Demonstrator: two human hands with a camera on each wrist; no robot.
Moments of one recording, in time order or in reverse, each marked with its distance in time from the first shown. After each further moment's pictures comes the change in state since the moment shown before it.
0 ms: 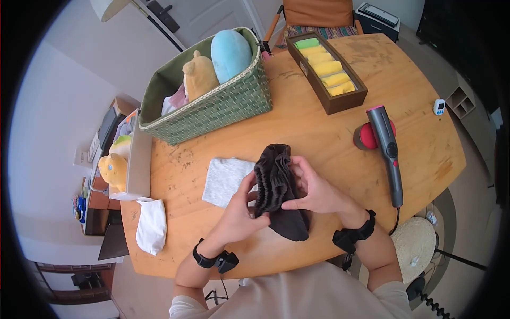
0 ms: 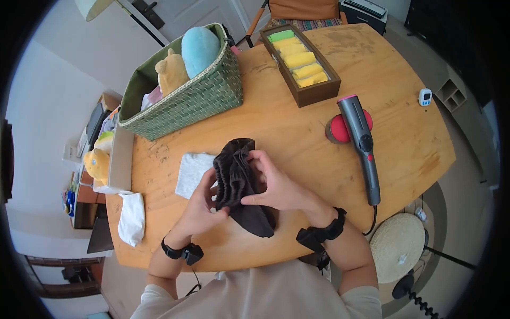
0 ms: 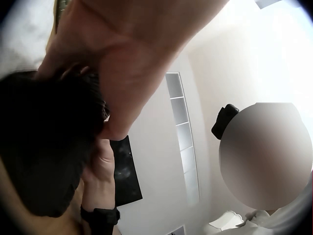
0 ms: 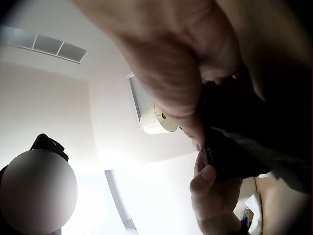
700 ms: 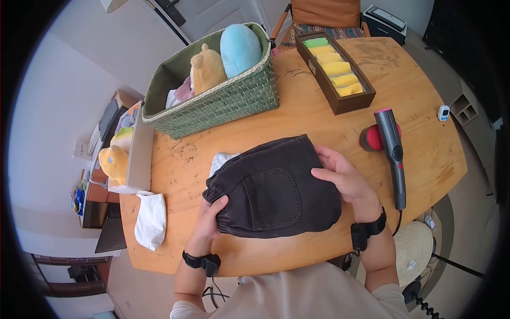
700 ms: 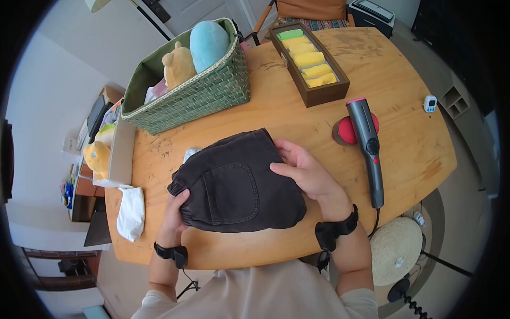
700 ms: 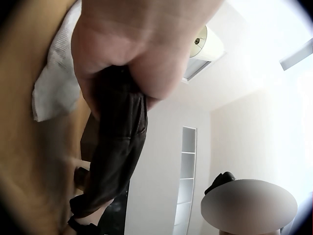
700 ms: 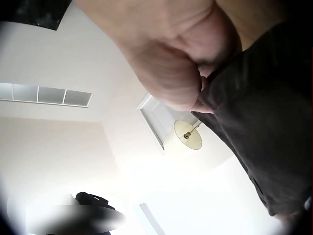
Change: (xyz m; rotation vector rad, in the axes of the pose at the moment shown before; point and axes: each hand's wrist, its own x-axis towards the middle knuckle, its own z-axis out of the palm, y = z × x) left_hand -0.040 -0.053 -0.051 -0.707 0.334 -0.037; right_hand -0.003 -0.037 -0.027 0.312 0.138 0.163
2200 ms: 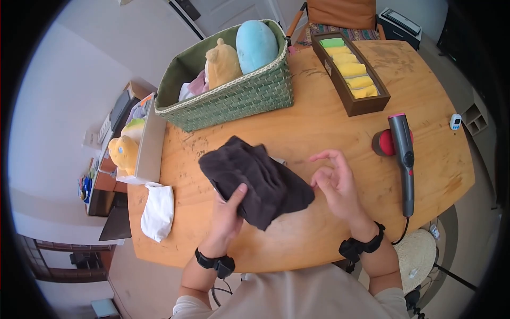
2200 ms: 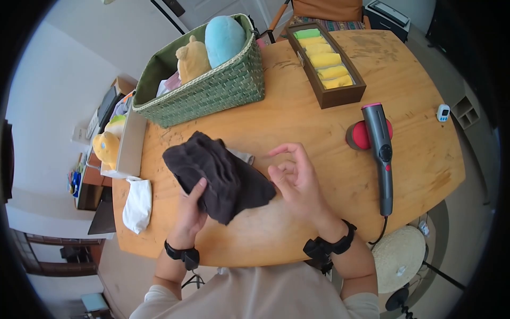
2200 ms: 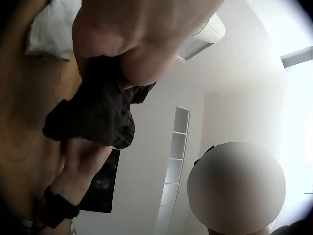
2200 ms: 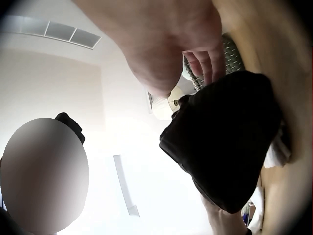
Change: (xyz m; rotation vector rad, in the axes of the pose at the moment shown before) left_hand -0.001 -0.003 0.048 -0.082 0.171 0.081; right_hand -0.005 0.022 0.043 -0.224 0.215 -0.297
